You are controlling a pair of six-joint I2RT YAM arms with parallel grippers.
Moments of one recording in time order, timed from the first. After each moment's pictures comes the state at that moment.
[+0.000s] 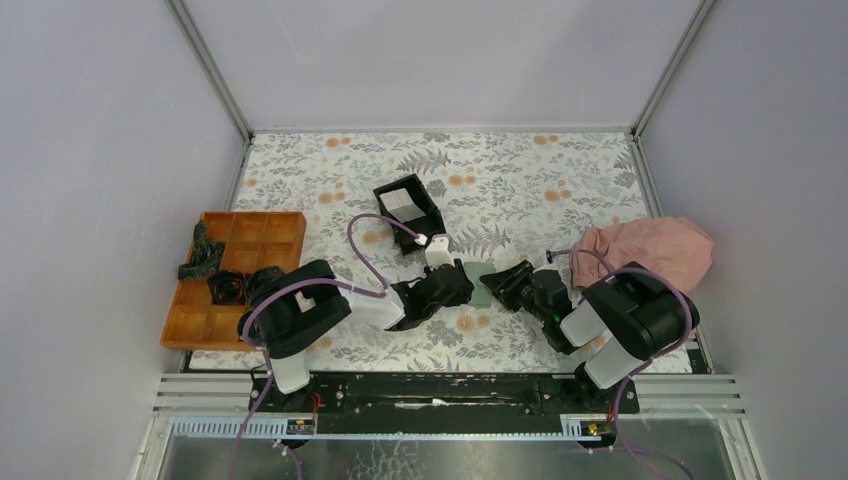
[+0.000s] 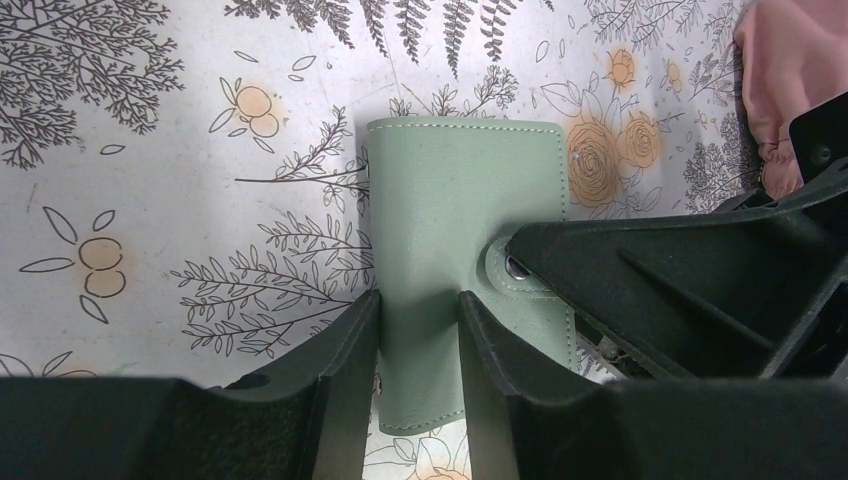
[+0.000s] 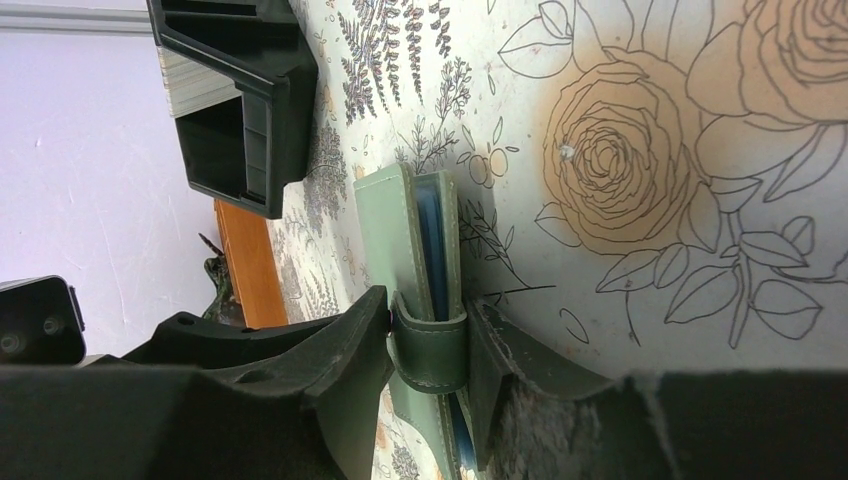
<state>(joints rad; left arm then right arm) -1.04 1.81 0.76 0.41 -0.36 -0.91 0.52 1.61 0.10 1.06 -0.04 1.29</state>
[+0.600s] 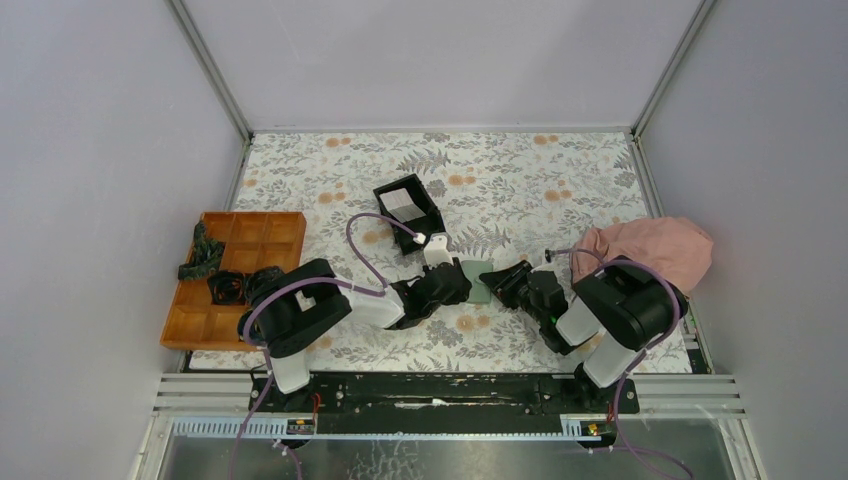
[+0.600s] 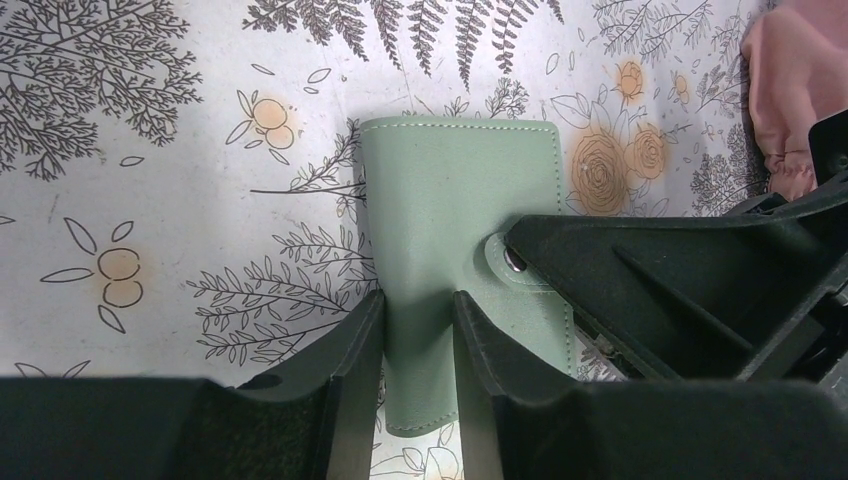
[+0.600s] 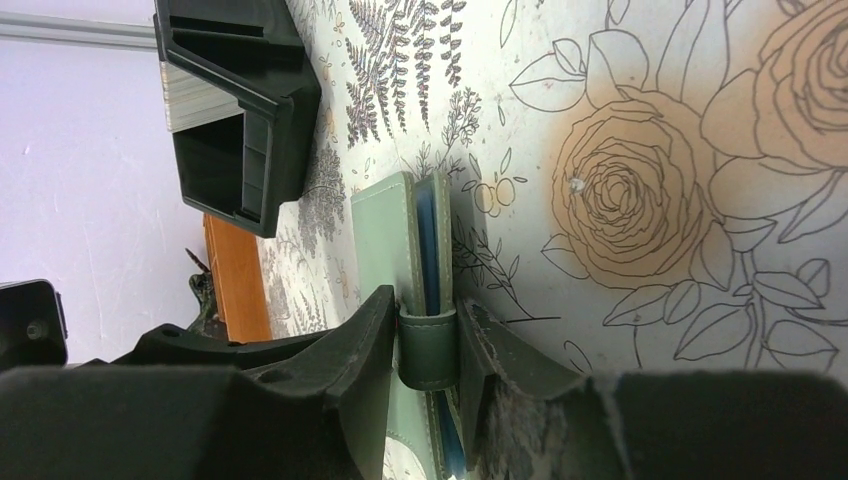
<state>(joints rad) -1.03 1.81 0.76 0.41 -0.36 -0.91 0.54 1.68 0.11 1.13 0.03 1.25</state>
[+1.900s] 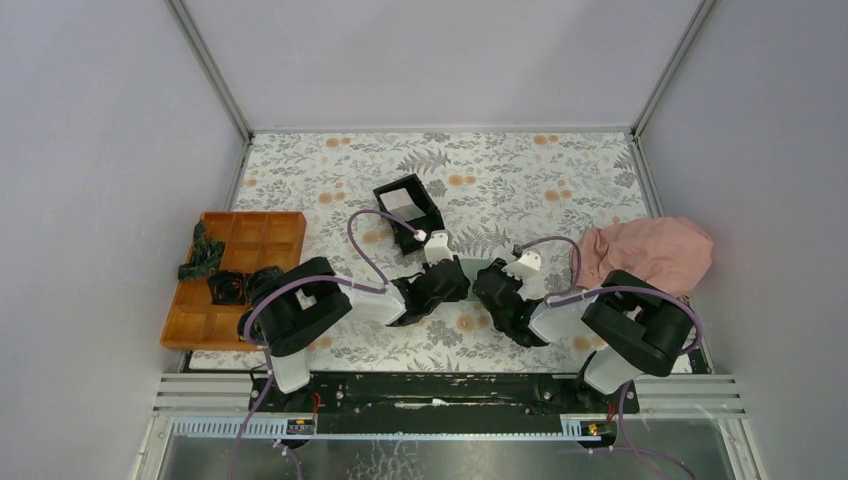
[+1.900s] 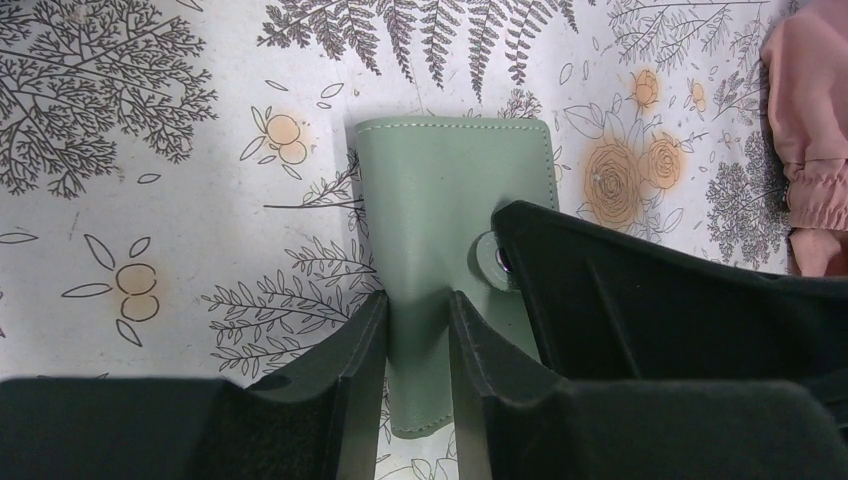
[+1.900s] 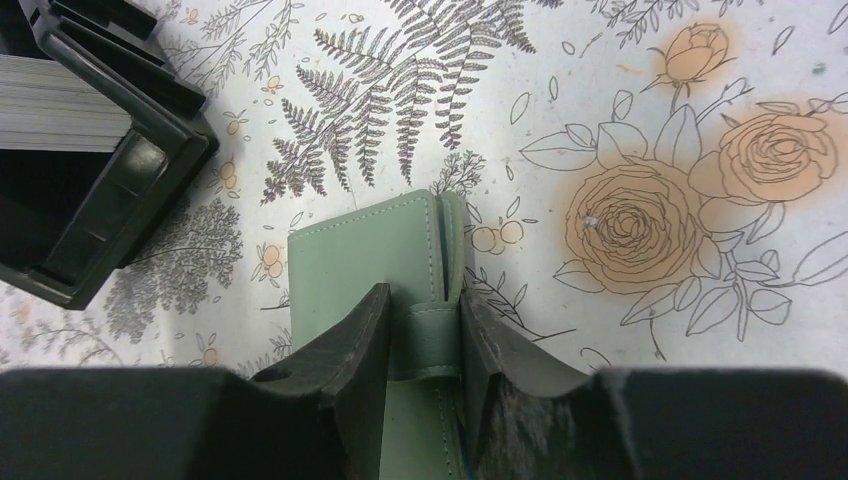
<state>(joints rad) -1.01 1.82 0.79 0.37 -0.36 -0.90 0.90 1.56 0.36 0.52 0.73 1.04</state>
